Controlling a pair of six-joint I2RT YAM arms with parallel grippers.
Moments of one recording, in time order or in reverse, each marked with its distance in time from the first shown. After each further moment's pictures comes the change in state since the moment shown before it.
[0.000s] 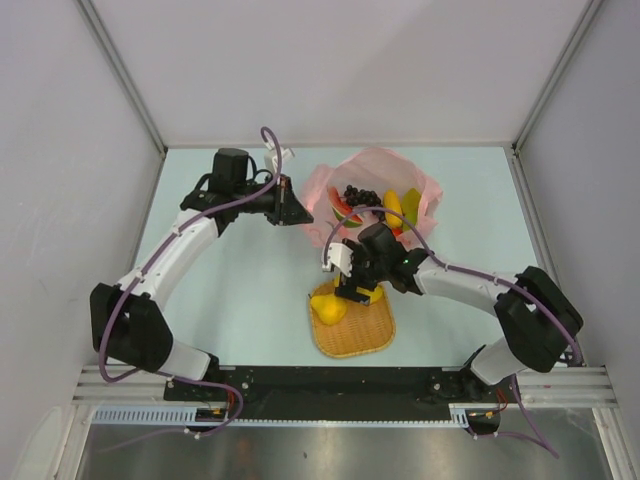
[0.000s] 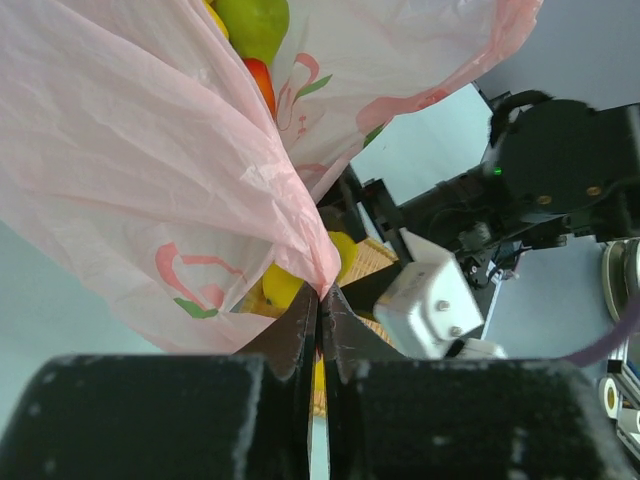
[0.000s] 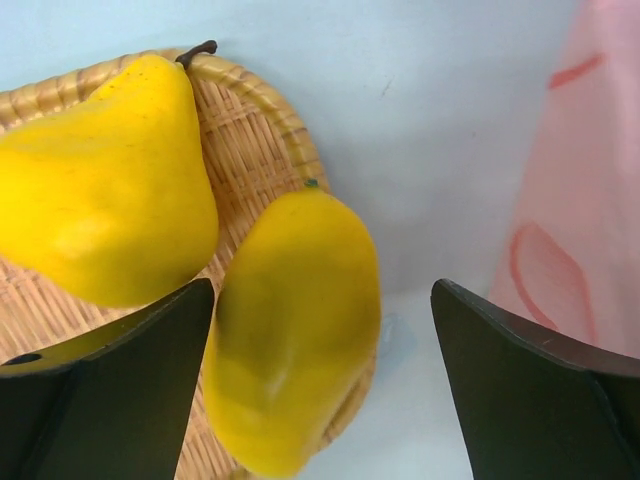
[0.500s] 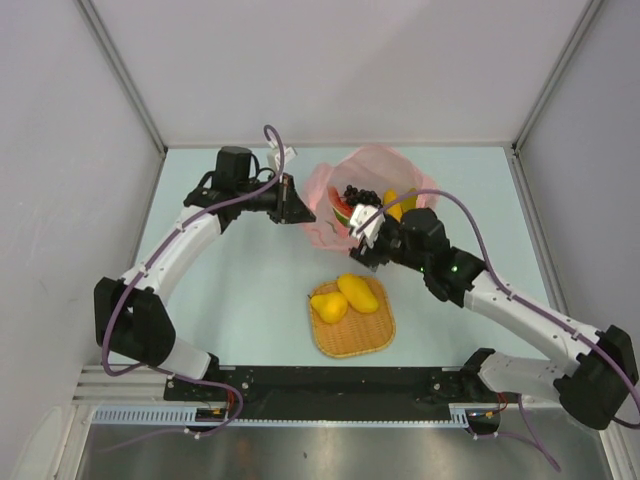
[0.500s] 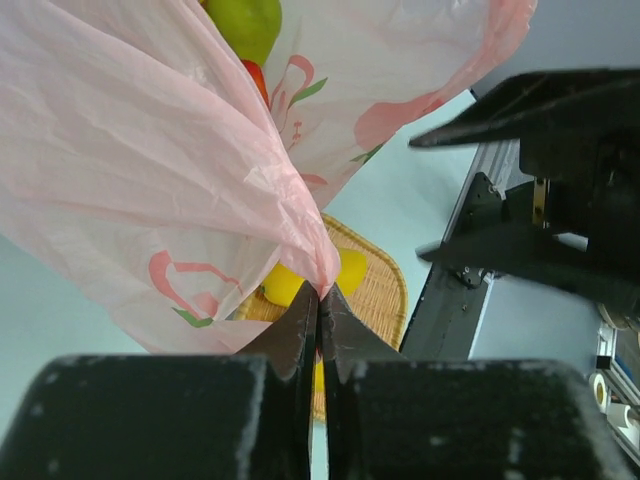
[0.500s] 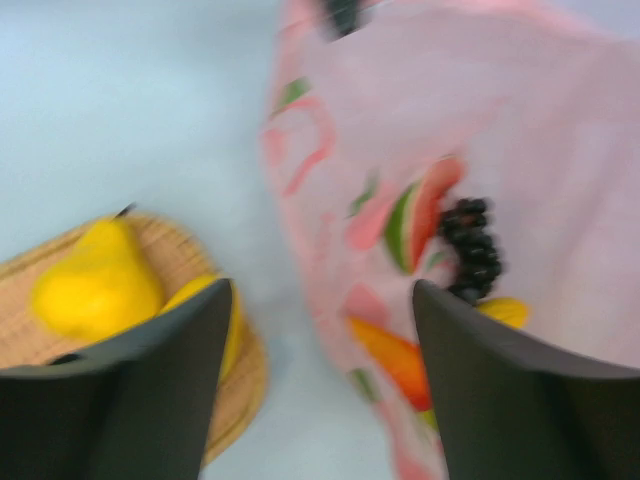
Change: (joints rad) left arm -0.004 0.035 0.019 0.003 0.018 -0.010; right arm -0.010 -0.402 0.014 0.005 0.110 0.114
